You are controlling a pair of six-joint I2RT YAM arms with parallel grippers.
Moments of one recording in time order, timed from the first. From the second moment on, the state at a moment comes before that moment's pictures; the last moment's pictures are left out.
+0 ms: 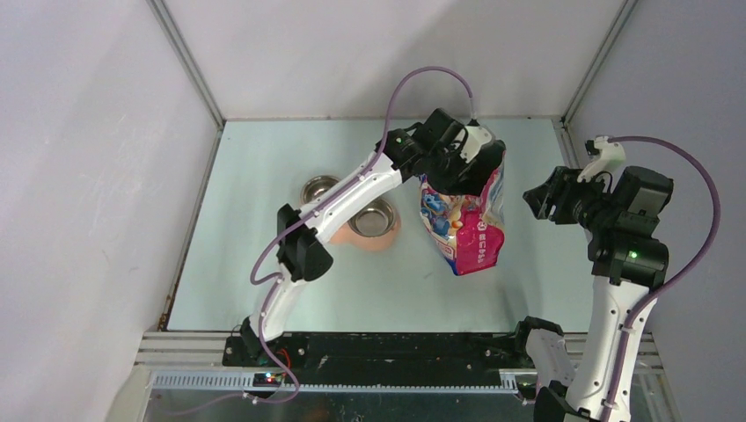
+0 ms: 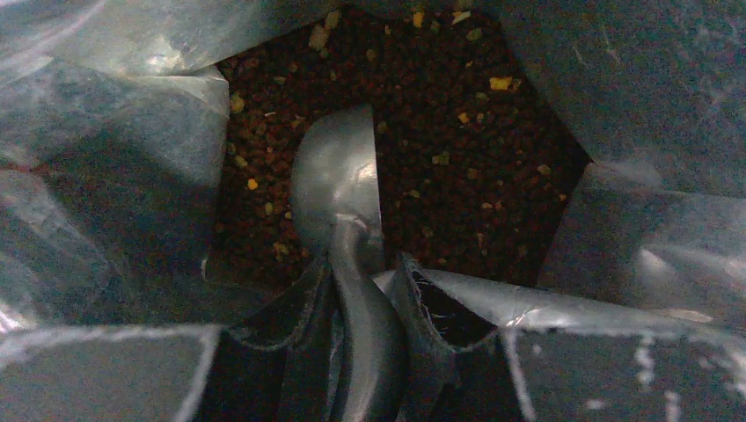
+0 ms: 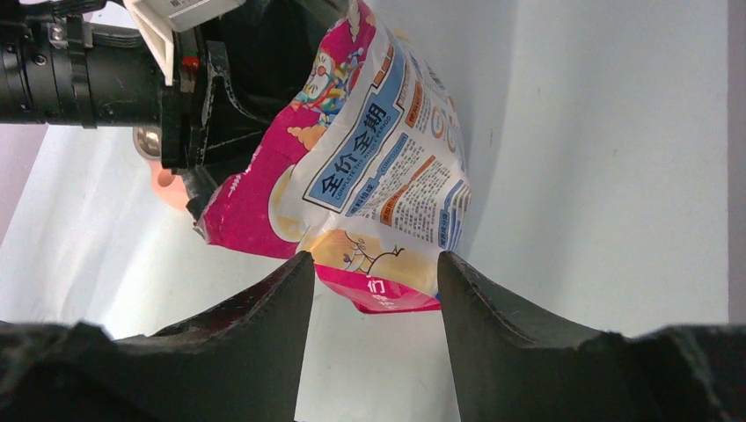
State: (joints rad) left arm -0.90 2.24 2.43 -0.97 0.12 0.14; right arm -0.31 0.85 1.28 -0.92 -0.58 0.05
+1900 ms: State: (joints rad) left arm -0.47 1.99 1.99 -0.49 0.89 -0.81; right arm -0.35 0.94 1.27 -0.96 -0.55 0.00
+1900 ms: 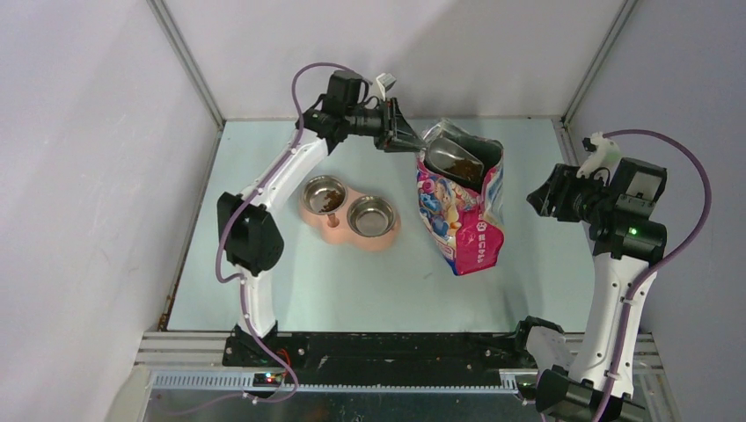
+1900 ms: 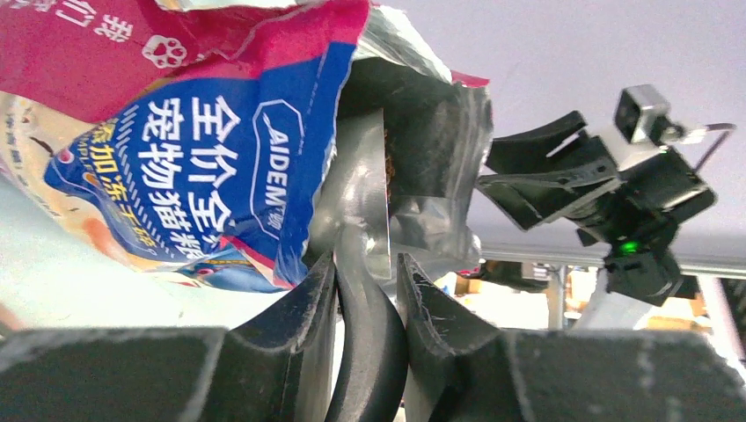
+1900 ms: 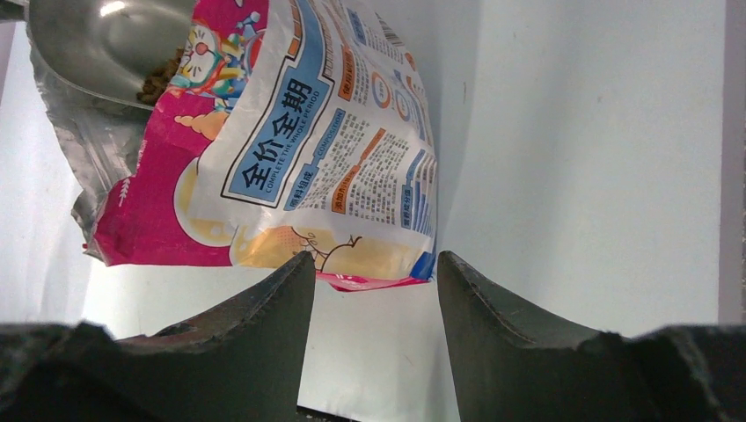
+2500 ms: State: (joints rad) left arm -0.38 1.95 1.81 -0.11 1.01 -1.19; right arm -0.35 0.98 1.27 -0.99 -0.50 -0.03
